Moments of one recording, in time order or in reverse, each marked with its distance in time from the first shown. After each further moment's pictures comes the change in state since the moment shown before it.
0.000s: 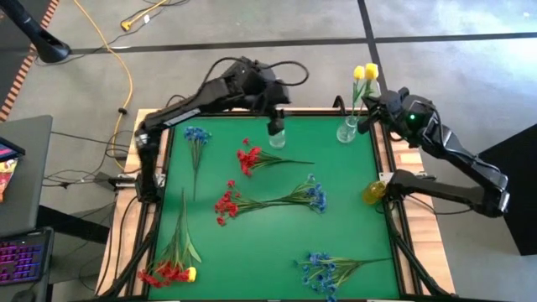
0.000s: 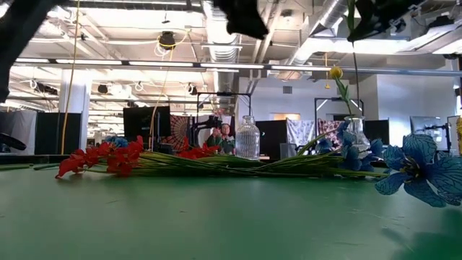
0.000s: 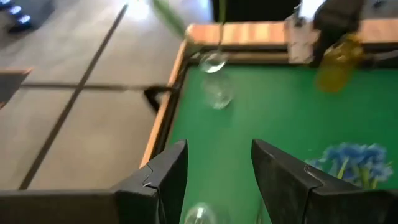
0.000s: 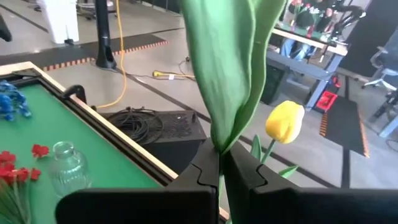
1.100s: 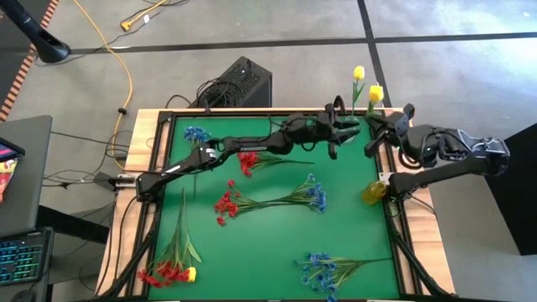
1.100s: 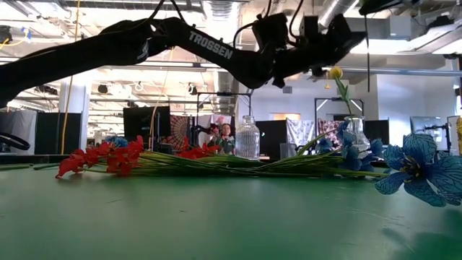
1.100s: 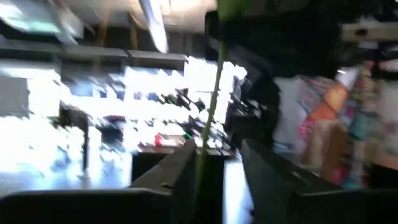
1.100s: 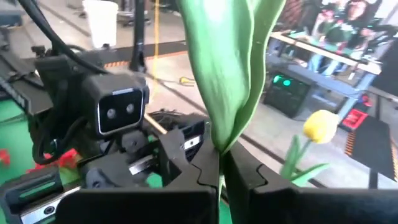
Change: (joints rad) left arm -0.113 0.763 0.240 1.545 0.277 -0.399; right arm 0.747 -0.036 0.118 -0.293 0.609 0.232
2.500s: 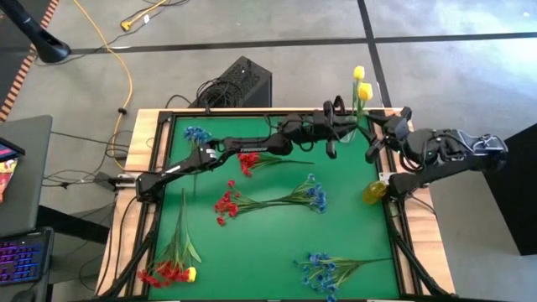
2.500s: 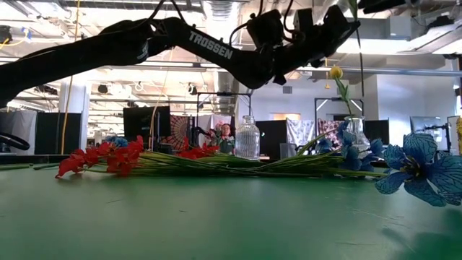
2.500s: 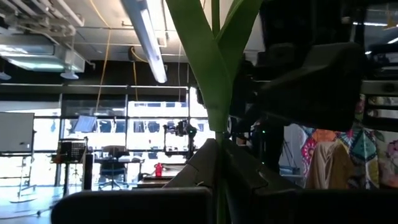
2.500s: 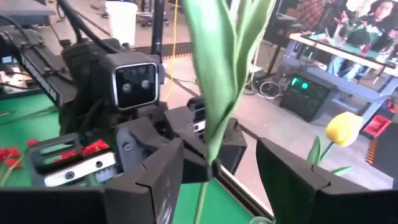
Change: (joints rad) left arm -0.019 0.006 0.001 0.147 -0.029 0.031; right arm 0.074 0.009 0.001 -0.028 -0.027 0.029
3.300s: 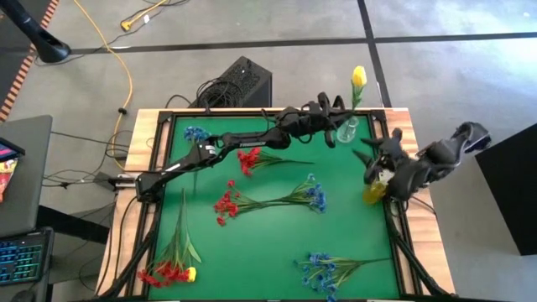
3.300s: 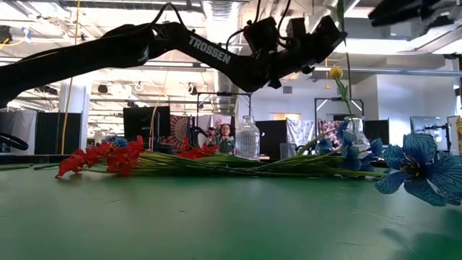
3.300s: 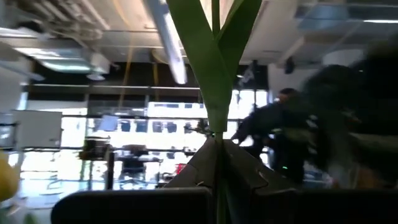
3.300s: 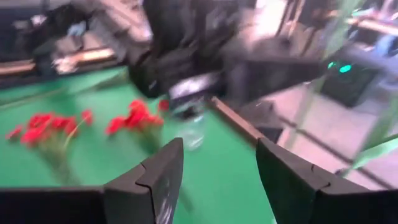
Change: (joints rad) left arm 0.048 0.000 0.000 0.004 -0.038 -0.009; right arm 0.353 0.009 -0.097 -0.200 0.188 0.413
